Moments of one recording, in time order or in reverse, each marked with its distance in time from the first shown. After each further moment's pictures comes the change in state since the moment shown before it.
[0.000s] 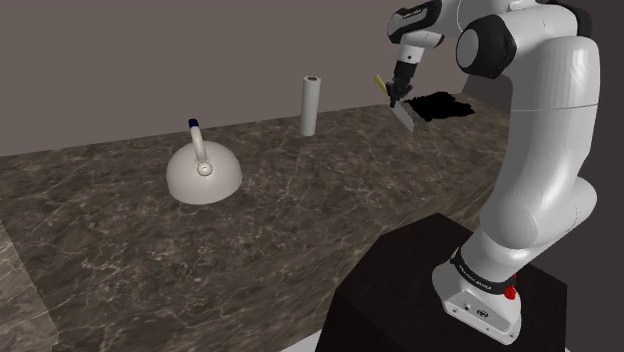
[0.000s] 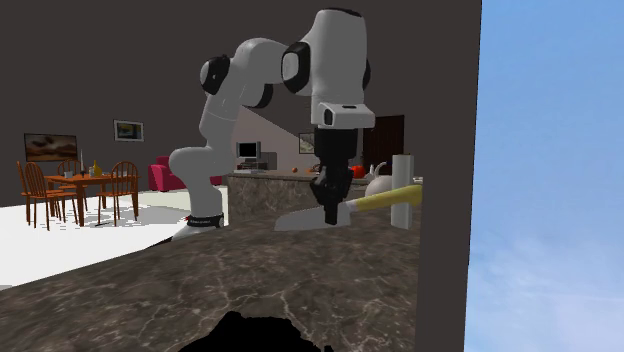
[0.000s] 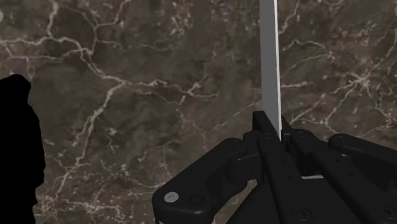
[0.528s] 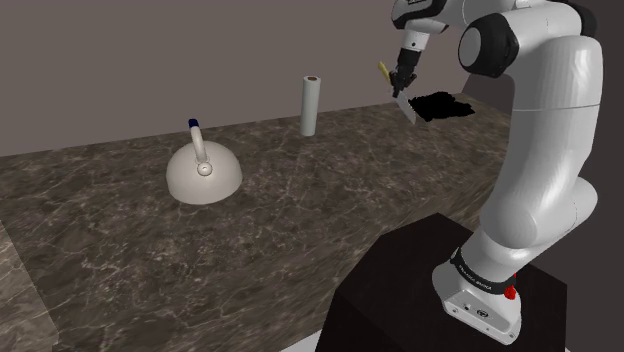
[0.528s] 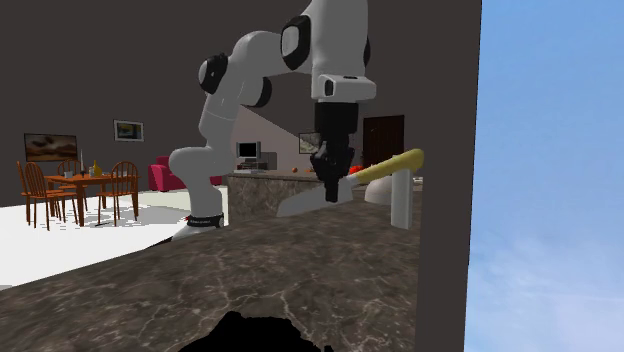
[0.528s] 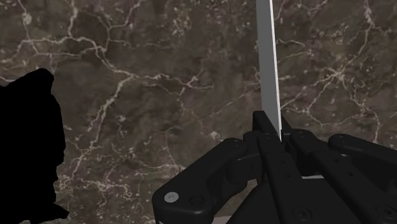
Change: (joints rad) arm -0.009 -0.011 -0.005 0.093 -0.008 -0.101 0.013
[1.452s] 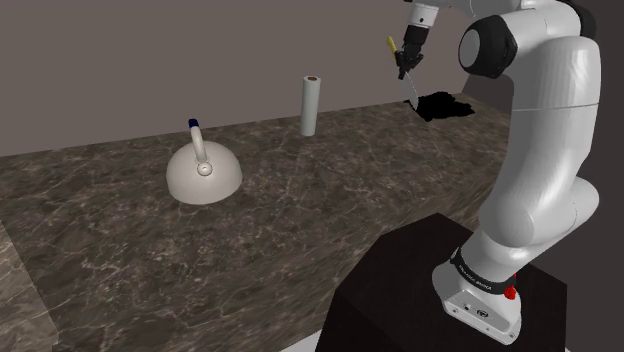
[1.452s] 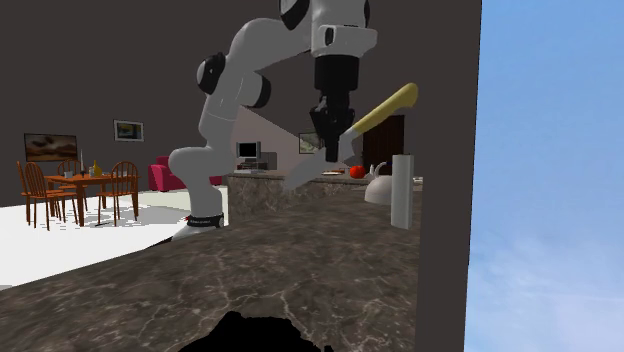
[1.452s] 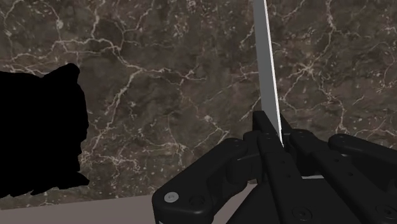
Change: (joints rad) arm -0.030 0.014 -0.002 0.212 0.002 -0.194 0.022
